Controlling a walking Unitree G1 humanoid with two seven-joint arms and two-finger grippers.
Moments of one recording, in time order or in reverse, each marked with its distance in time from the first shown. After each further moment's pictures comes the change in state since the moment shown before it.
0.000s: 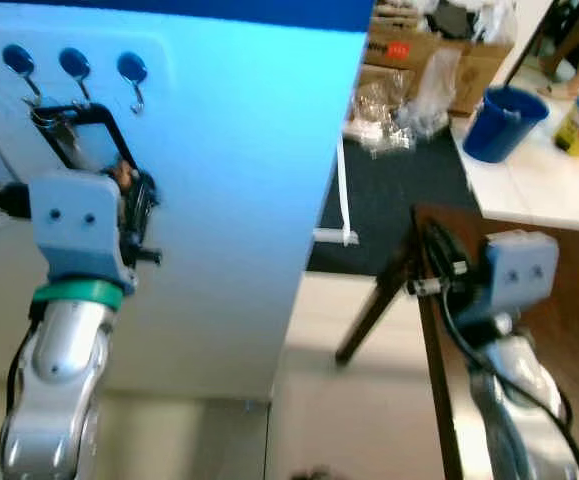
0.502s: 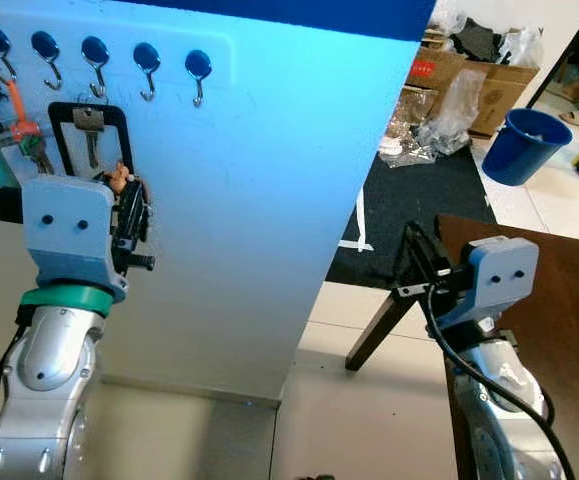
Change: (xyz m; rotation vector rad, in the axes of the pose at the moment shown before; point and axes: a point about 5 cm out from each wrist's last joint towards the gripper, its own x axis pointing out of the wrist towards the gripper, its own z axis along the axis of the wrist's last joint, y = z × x) left arm -0.010 0.003 0.002 0.005 0.003 -0.084; right arm 0.001 0.007 -0.001 0.012 0.001 0.024
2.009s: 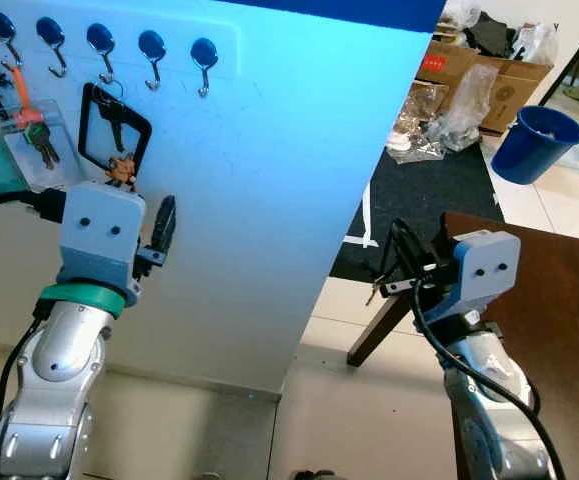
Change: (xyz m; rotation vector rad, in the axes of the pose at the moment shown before) left arm 0.012 -0.006 -0.020 0.079 0.065 -0.012; right arm 0.007 0.007 -0.002 0.014 0.003 0.038
